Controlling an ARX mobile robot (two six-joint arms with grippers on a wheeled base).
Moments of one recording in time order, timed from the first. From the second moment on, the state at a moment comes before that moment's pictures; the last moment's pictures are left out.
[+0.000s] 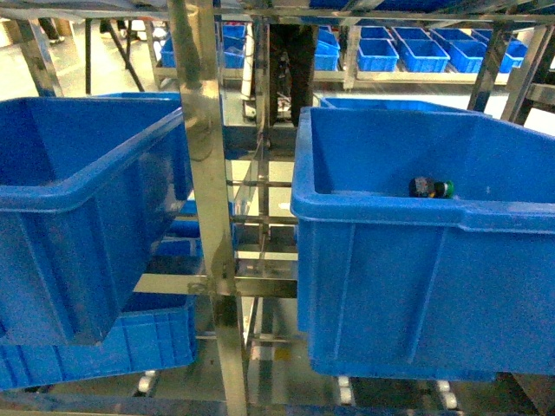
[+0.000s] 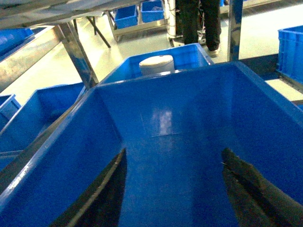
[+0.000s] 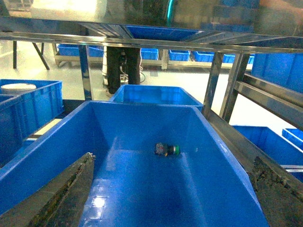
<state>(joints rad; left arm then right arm) 0.19 1.68 0.83 0.71 0.07 0.23 0.27 1.12 0.41 0.74 0.32 -0.03</state>
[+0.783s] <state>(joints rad) 0.08 0.75 0.57 0.09 0.25 0.05 0.27 1.12 0.41 0.74 0.32 -0.03</state>
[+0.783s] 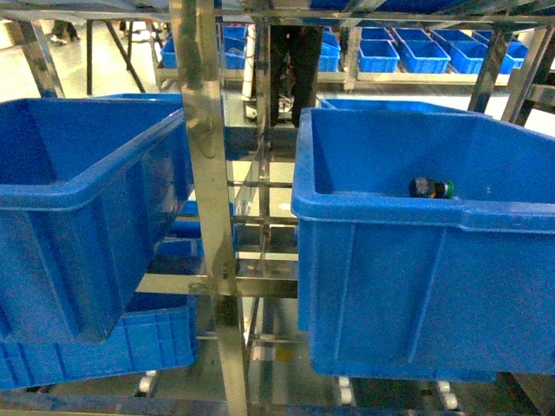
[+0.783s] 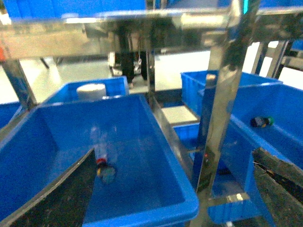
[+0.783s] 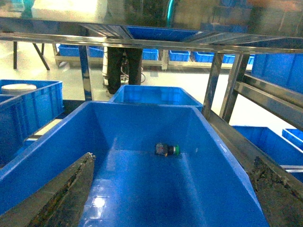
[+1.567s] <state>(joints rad) 0.00 0.52 0.18 0.34 0.00 0.00 0.09 0.76 0.12 0.63 0.10 -0.01</state>
